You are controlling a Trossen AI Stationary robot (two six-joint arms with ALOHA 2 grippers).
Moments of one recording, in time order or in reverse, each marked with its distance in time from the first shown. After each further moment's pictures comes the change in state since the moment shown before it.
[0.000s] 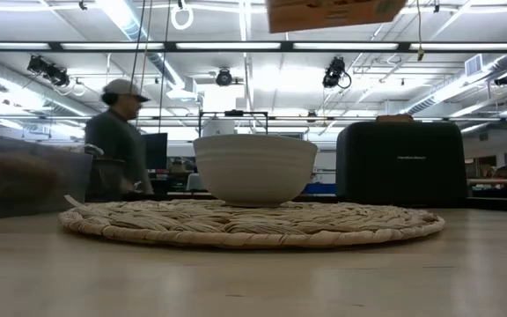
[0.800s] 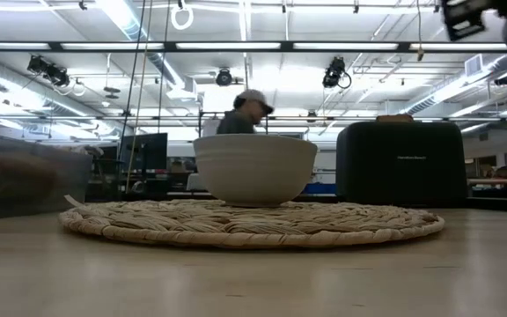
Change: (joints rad) left arm 0.005 -0.113 -0.001 -0.090 0.082 -0.161; right arm 0.467 -0.207 -0.812 0.542 -0.416 0.077
